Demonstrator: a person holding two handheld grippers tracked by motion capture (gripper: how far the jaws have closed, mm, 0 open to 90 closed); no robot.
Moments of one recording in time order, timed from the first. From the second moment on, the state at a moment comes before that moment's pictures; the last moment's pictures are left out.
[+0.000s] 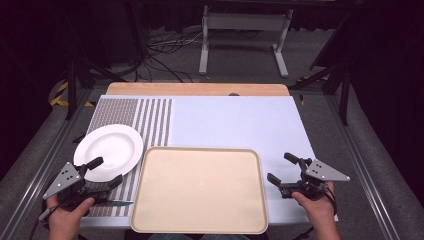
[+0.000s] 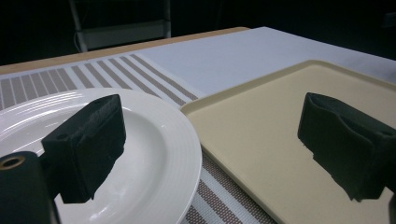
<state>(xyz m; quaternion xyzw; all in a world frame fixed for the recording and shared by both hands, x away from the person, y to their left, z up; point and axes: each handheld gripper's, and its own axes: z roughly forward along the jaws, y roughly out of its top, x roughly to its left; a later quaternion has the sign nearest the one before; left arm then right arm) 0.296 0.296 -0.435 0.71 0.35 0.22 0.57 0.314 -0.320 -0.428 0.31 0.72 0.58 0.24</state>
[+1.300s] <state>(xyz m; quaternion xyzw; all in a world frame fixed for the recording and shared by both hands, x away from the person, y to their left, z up) 0.299 0.304 -0.381 0.89 0.26 0.17 0.34 0.317 -0.316 -0.431 0.31 0.73 0.57 0.23</state>
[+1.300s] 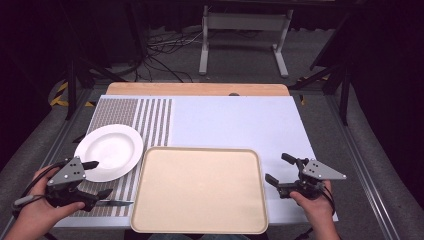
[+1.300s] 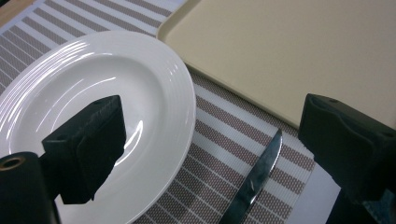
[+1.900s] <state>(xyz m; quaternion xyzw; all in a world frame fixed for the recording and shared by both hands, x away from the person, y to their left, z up) 0.305 0.304 -0.379 0.93 0.23 0.14 0.25 0.317 -0.315 -0.431 0.31 0.73 0.57 0.22</state>
